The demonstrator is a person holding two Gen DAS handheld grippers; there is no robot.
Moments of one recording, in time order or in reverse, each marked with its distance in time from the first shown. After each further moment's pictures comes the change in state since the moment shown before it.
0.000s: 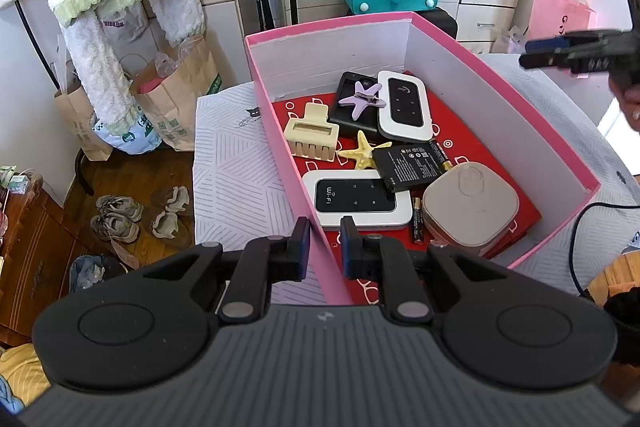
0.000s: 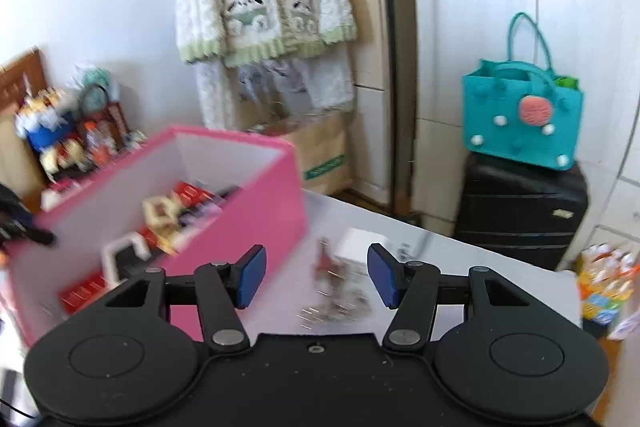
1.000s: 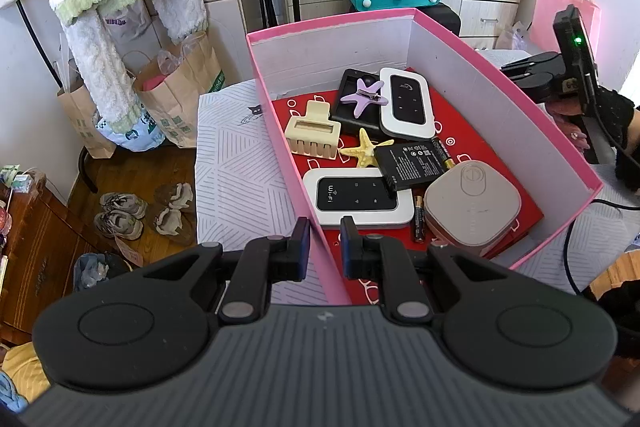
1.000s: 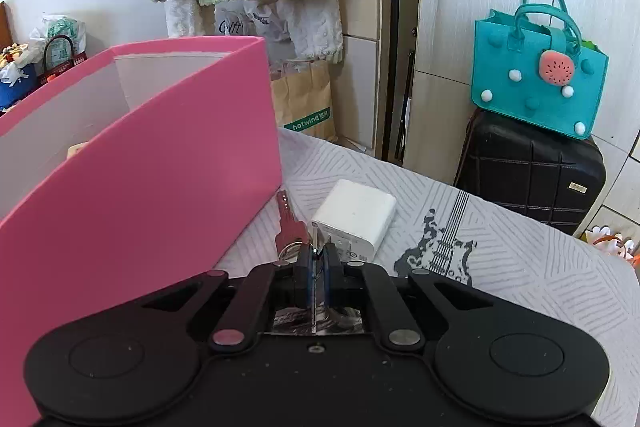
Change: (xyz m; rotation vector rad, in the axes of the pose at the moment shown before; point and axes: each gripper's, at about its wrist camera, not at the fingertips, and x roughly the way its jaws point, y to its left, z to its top) left arm 0.000 0.000 0.002 0.004 0.013 0.011; right arm 0.100 0.005 -0.014 -0.003 0.100 -0.029
